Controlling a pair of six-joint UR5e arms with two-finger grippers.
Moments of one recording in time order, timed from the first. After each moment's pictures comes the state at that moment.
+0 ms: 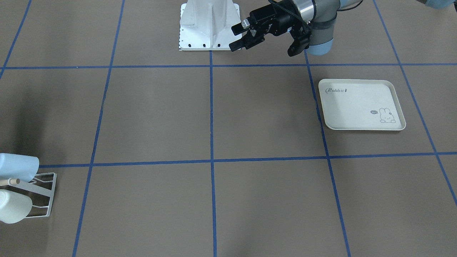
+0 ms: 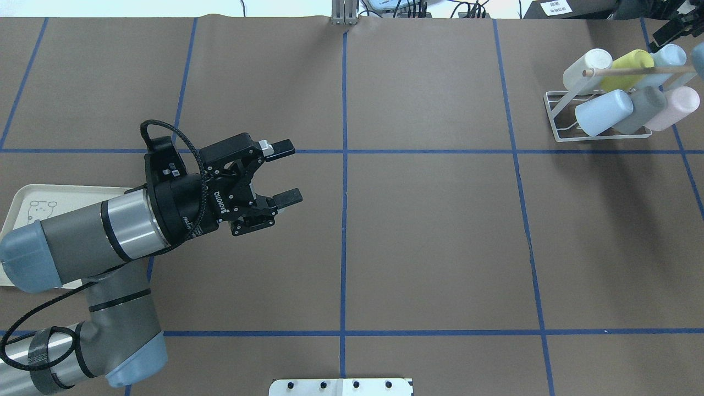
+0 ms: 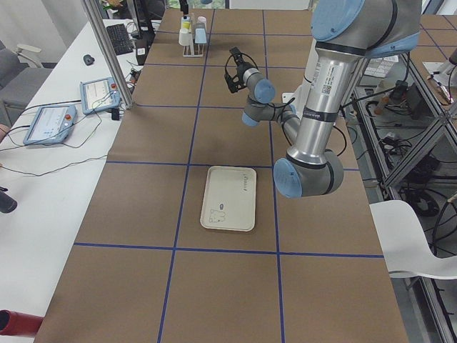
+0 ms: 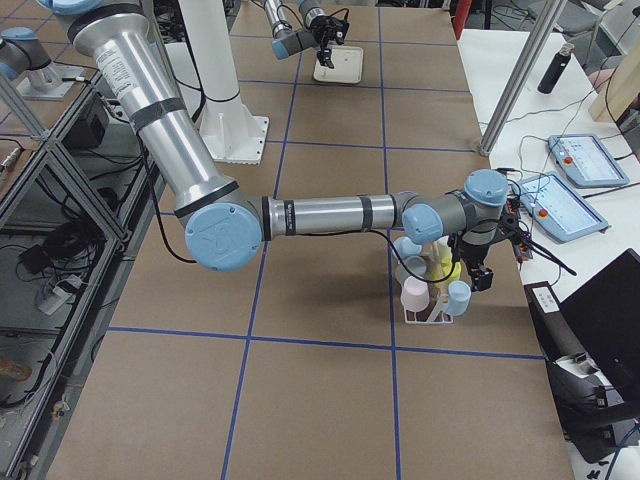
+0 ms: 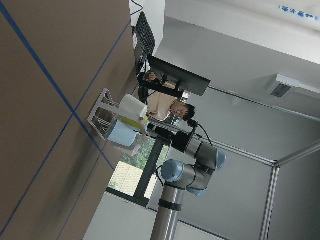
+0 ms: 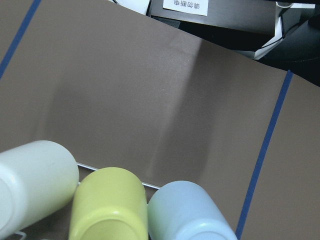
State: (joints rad) left arm -0.44 -1.91 -1.80 -3.15 -1.50 -2.12; right arm 1.39 -1.08 1.18 -1.28 2.21 0.03
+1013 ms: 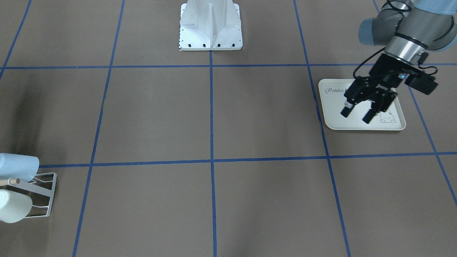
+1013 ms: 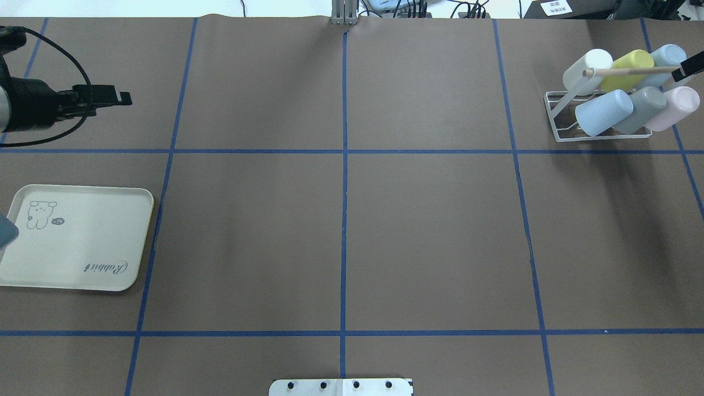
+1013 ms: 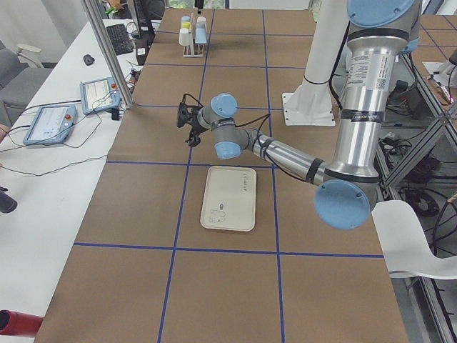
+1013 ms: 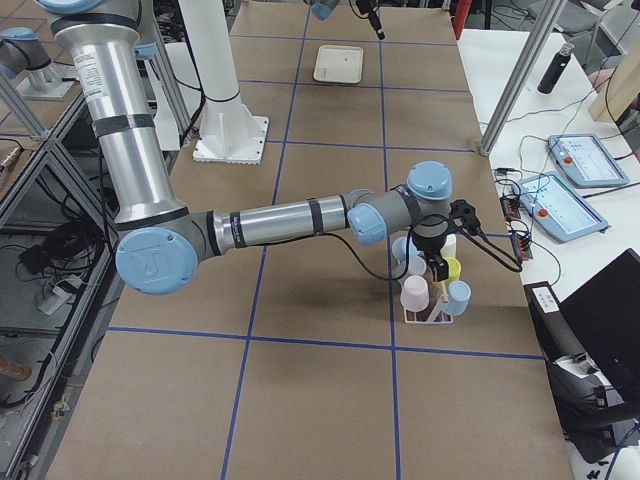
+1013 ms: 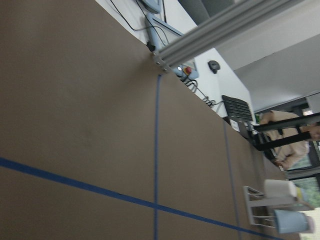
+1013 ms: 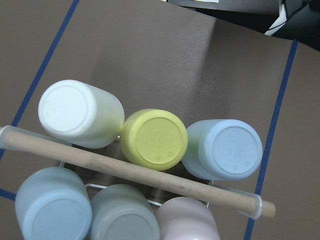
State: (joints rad) left arm -1.02 -1.66 -1.81 -2.42 -1.94 -1.09; right arm 1.41 -1.33 1.52 -1.29 2.27 0.12
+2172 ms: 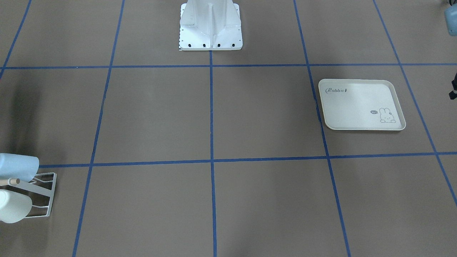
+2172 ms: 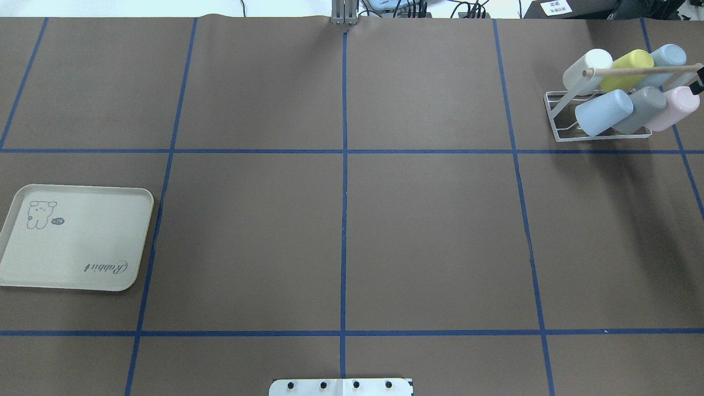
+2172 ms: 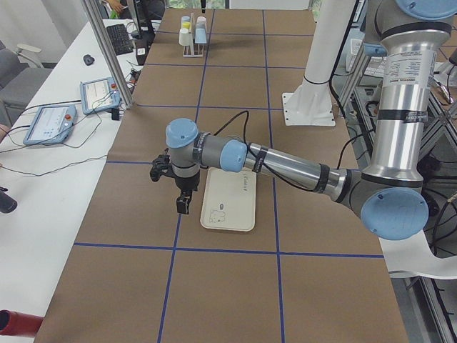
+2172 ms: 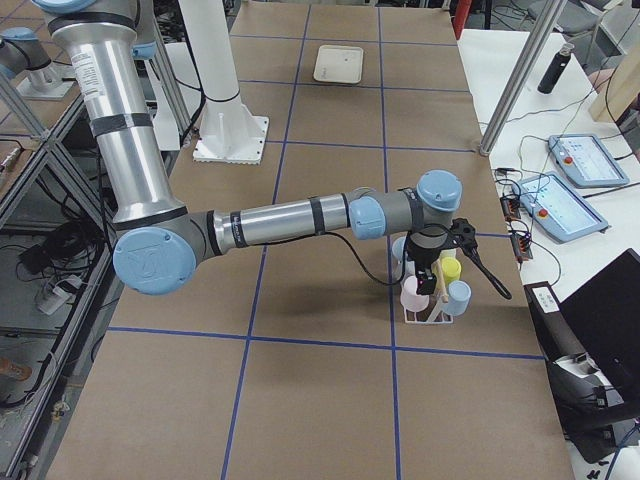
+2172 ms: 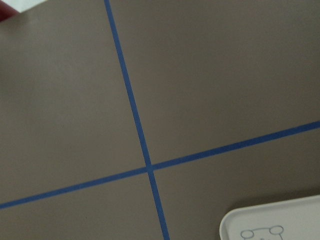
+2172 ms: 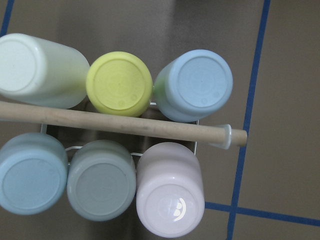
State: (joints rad) left arm -1.44 -1.62 -1.80 -1.49 -2.30 -0.06; right arm 1.44 -1.32 1.53 -1.55 2.31 0.10
